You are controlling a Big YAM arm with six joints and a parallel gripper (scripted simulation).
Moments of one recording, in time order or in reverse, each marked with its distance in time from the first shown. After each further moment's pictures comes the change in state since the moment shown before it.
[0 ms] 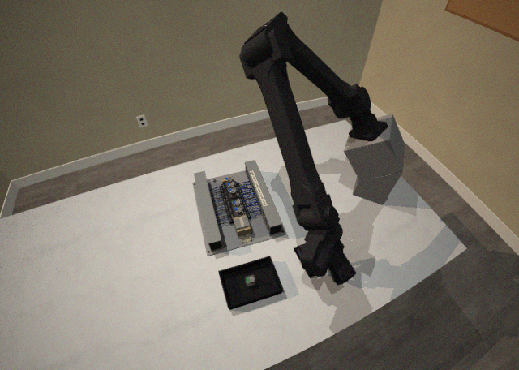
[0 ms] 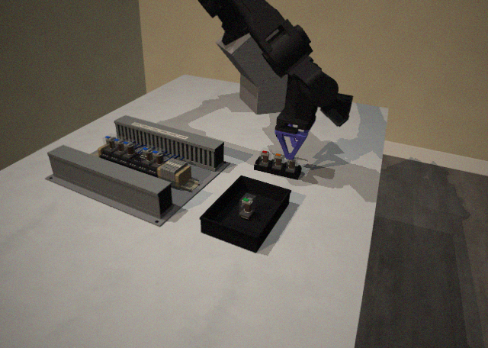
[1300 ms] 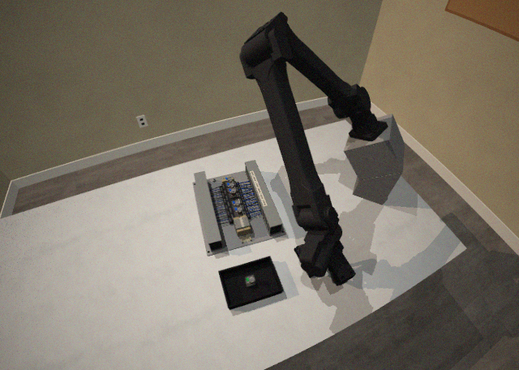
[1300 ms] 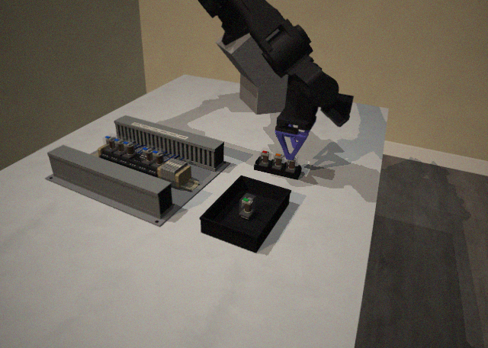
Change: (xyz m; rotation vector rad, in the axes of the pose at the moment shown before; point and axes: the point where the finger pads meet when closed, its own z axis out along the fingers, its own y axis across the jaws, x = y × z) arm -0.002 -0.003 -0.001 0.003 -0.003 0.004
